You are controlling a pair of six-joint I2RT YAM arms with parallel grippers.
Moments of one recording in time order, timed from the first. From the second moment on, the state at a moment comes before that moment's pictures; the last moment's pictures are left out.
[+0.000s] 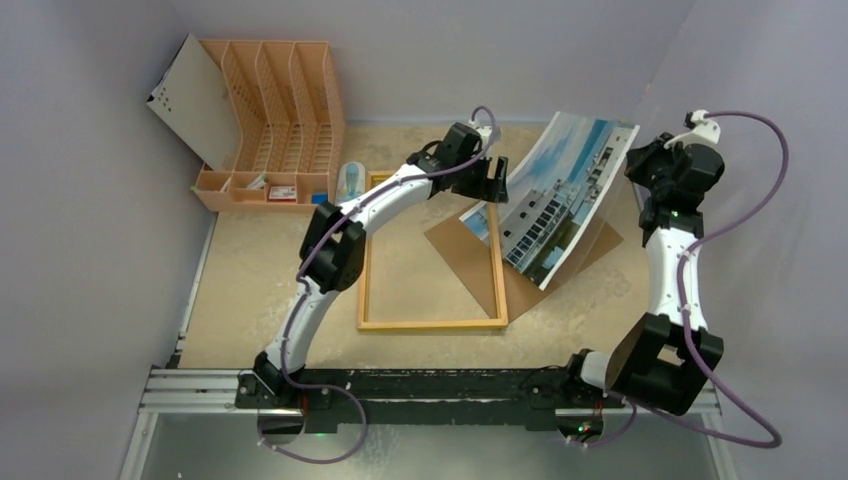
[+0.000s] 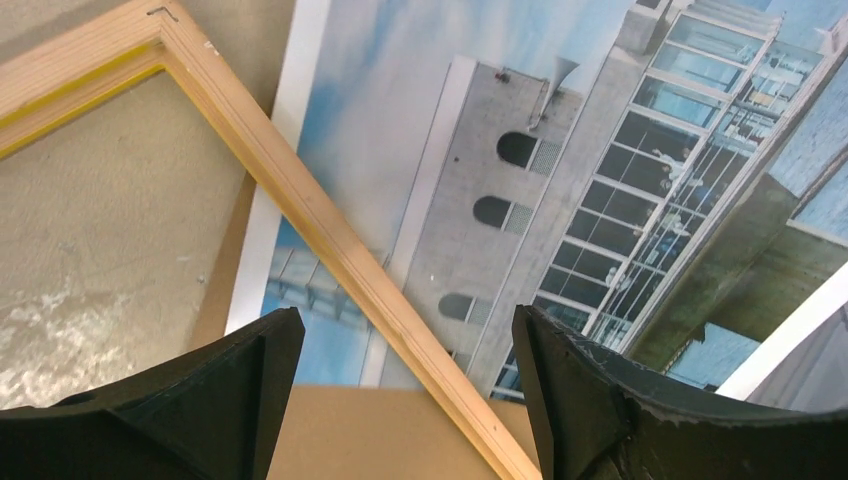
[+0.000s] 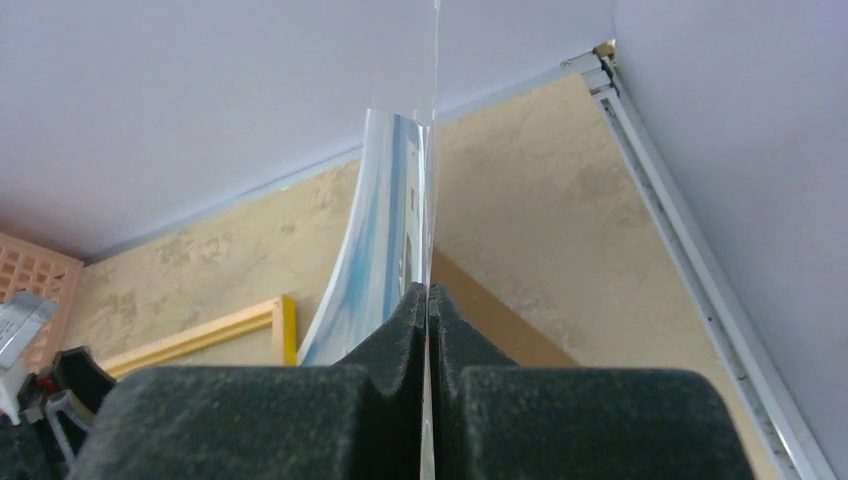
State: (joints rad) left arm -0.70 2.38 2.15 -0.45 0.27 -0.40; right arm -0.40 1.29 1.06 0.02 -0.31 0.32
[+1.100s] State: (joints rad) left arm -0.71 2.05 2.01 -0.54 -0.07 -0.41; right arm -0.29 1.18 1.40 -0.20 -0.02 0.22
